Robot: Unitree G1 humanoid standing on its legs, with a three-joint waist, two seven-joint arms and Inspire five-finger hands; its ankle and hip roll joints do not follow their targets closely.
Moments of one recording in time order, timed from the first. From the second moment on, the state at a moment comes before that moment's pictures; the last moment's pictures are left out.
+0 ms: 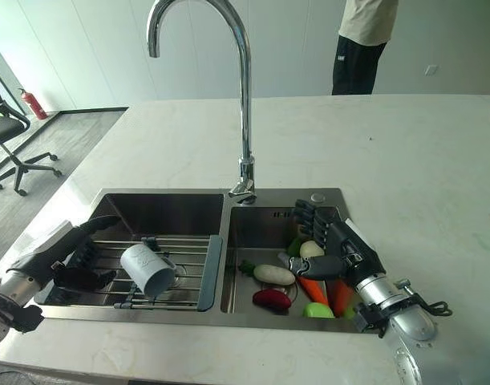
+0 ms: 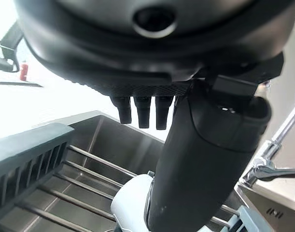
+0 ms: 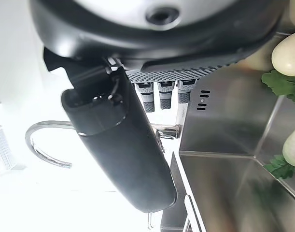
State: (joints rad) left arm 0.25 0.84 0.26 -0.21 0.26 -0.11 -0.33; right arm 0.21 -0.60 -0.17 -0.31 0.47 0.10 0.31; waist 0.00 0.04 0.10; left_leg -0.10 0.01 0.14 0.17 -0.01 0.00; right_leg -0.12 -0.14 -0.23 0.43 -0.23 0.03
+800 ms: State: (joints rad) left arm 0.17 0.92 0.22 -0.20 0.40 -0.12 -0.49; right arm 0.19 -0.64 -0.17 -0.31 0.47 0.11 0.32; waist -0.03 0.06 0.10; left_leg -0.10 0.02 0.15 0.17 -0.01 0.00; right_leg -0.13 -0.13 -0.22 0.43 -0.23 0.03
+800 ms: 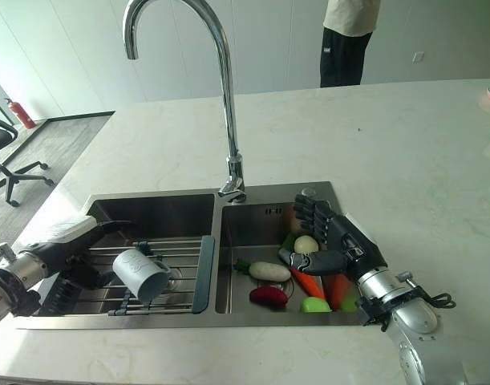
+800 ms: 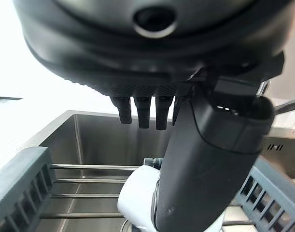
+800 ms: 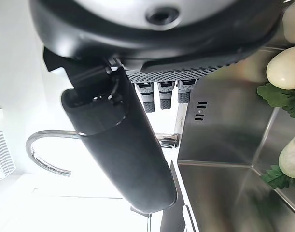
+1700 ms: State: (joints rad) left arm 0.14 0.93 0.14 -0.20 0.41 -0.16 -0.63; right arm 0.19 -0.67 -0.16 -0.31 0.47 0.11 0.32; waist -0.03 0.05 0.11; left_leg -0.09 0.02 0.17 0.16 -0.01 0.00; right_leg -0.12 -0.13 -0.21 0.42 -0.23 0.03
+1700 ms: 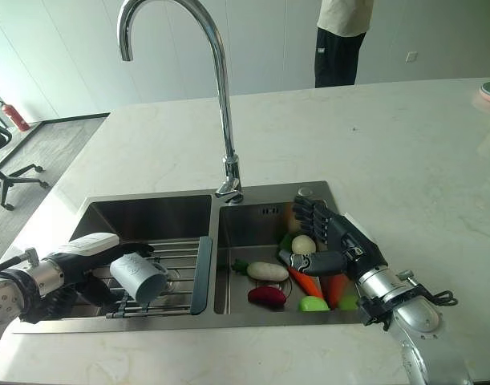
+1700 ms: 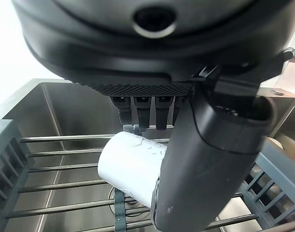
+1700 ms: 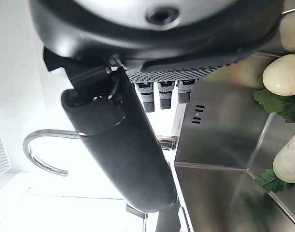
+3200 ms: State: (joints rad) left arm 0.09 0.96 0.00 -0.13 0.56 -0.17 -0.62; right arm 0.18 -0.67 -0.10 -0.30 0.47 0.11 0.32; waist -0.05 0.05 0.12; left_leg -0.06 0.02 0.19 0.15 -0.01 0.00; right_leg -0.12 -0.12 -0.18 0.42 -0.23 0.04
